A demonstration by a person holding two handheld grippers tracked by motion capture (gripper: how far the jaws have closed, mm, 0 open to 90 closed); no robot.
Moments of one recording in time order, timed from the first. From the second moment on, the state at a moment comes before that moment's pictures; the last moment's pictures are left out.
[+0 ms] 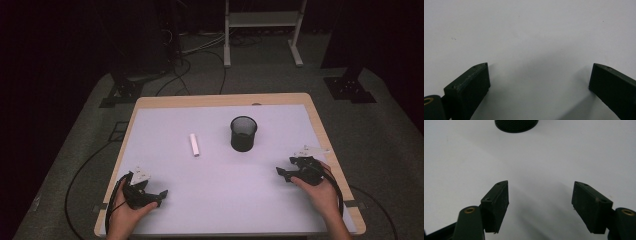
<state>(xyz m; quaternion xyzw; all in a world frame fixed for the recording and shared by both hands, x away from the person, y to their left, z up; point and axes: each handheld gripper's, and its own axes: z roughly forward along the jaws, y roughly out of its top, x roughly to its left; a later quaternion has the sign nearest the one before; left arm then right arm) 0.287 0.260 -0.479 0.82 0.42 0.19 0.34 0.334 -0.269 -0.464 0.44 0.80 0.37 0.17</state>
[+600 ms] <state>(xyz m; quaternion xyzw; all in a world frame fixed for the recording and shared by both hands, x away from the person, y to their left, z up) 0.287 0.260 -0.479 0.82 0.42 0.19 0.34 0.350 -0.254 -0.442 0.41 0.81 0.39 0.16</state>
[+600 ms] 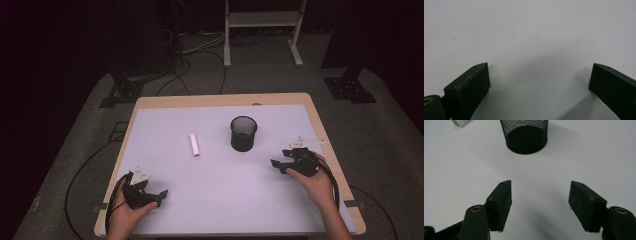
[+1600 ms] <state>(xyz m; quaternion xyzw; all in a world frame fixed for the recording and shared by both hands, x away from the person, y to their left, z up) 0.287 0.260 -0.480 0.82 0.42 0.19 0.34 0.394 -0.219 -0.390 0.39 0.80 0.42 0.16</state>
